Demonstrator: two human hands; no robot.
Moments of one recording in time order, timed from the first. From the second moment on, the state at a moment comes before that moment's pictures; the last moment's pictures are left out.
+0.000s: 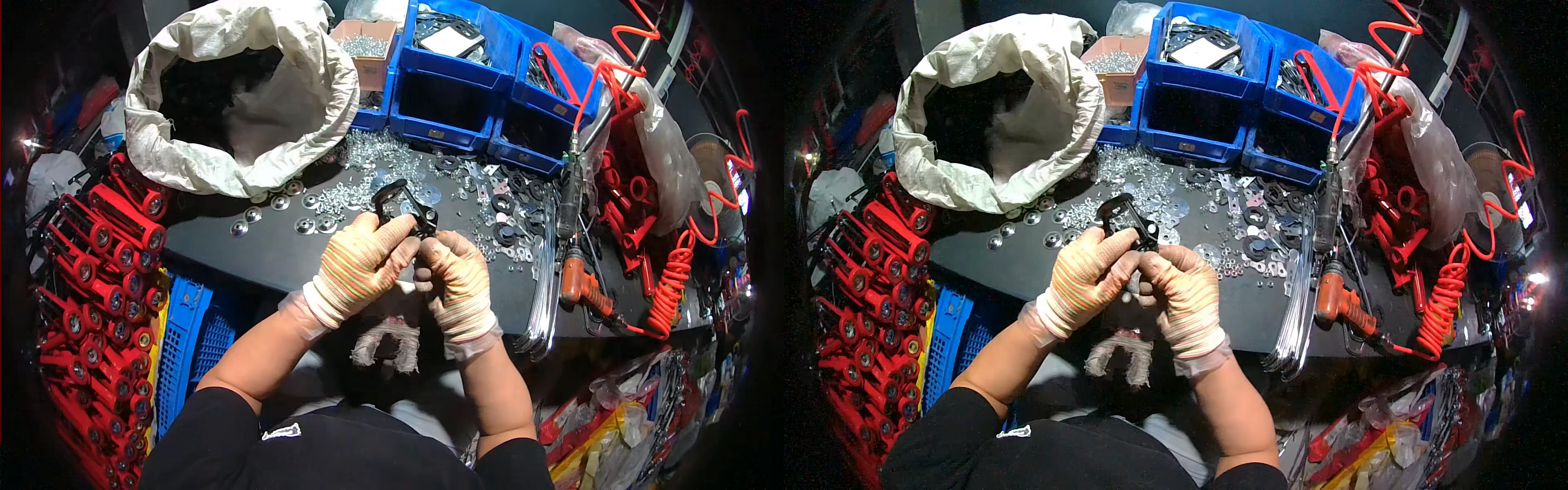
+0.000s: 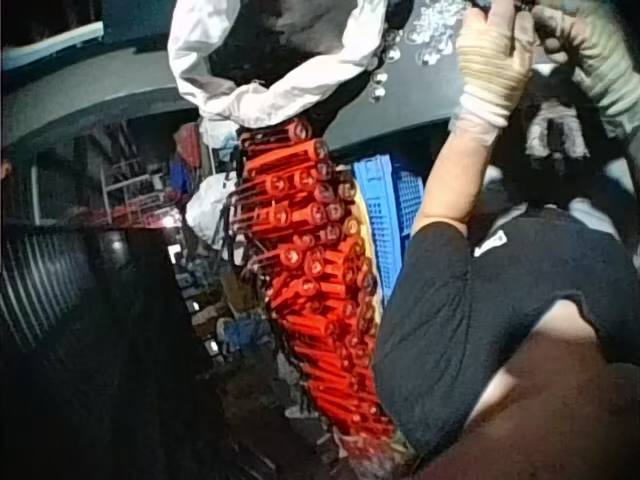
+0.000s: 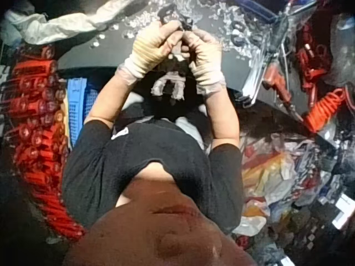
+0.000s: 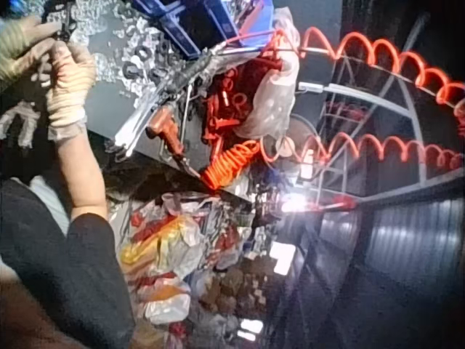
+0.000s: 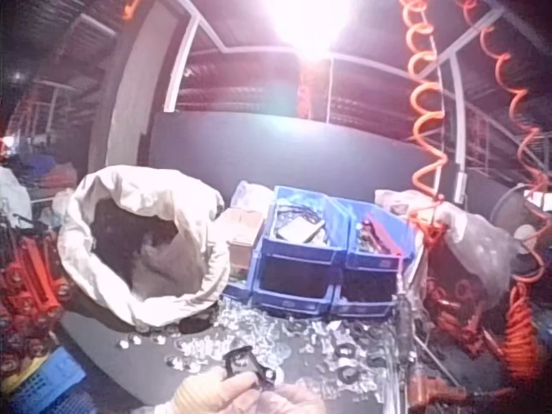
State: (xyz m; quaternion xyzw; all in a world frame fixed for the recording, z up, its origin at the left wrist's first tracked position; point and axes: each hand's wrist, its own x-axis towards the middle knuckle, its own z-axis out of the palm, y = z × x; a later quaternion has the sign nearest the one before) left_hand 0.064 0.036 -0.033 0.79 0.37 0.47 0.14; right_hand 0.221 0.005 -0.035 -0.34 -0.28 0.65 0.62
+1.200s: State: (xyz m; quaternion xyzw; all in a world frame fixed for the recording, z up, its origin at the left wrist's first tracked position) left_hand 0.078 0.025 -0.047 0.52 0.29 0.58 0.55; right_hand 0.203 -0.019 0.007 -0.25 -0.29 0.71 0.59
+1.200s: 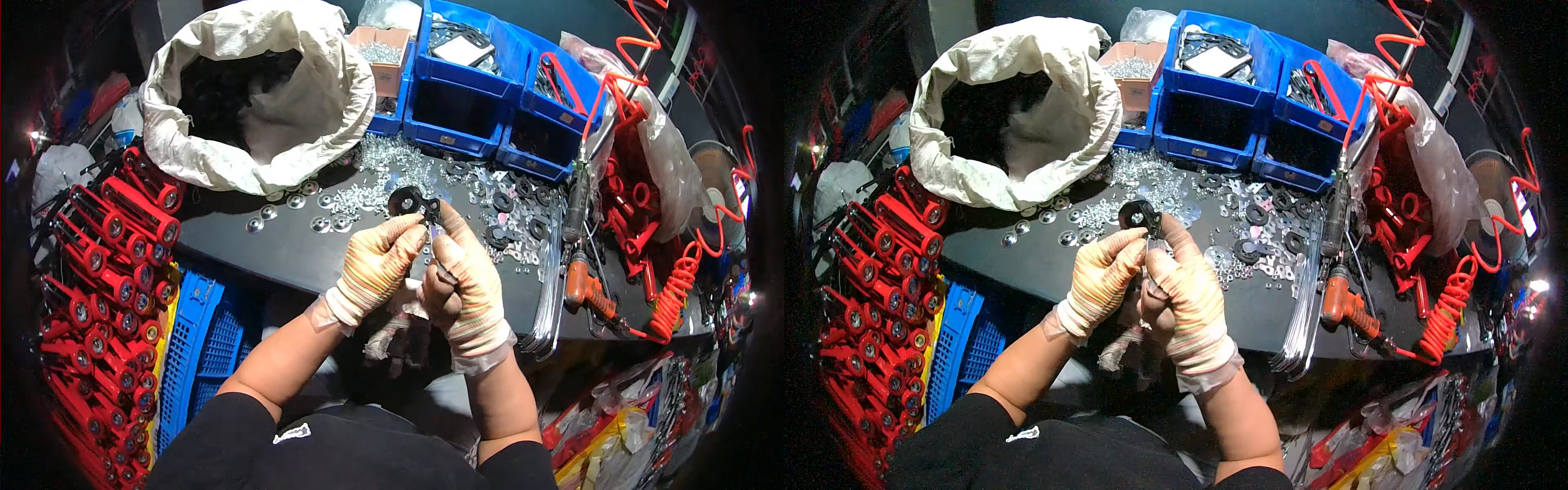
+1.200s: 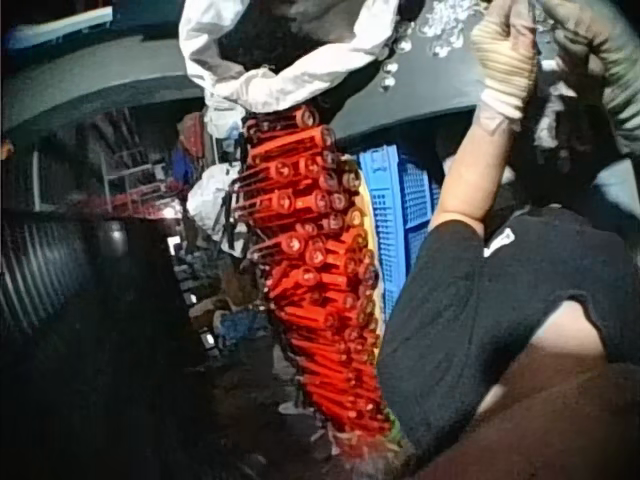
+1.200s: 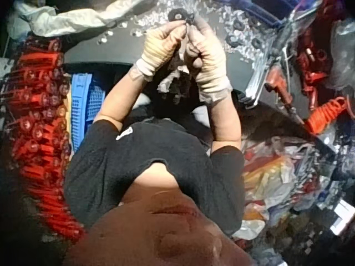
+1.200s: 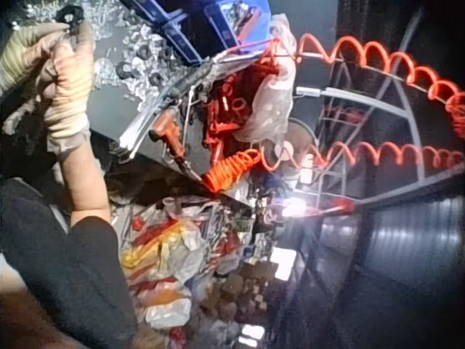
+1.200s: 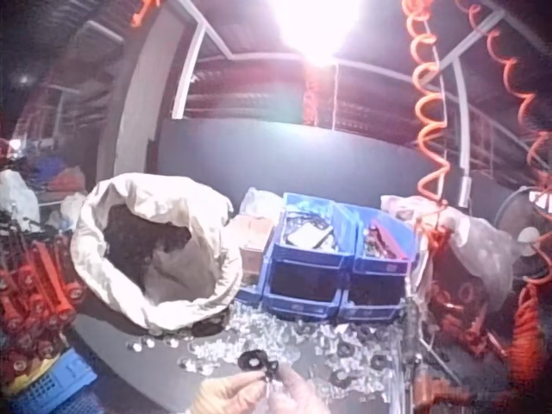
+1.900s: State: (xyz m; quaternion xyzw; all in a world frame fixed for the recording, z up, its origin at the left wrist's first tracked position) left_hand 0.107 0.099 -0.040 0.80 0.51 0.29 0.13; right_hand 0.403 0.010 -0.075 -0.85 -0.53 -0.06 0.05
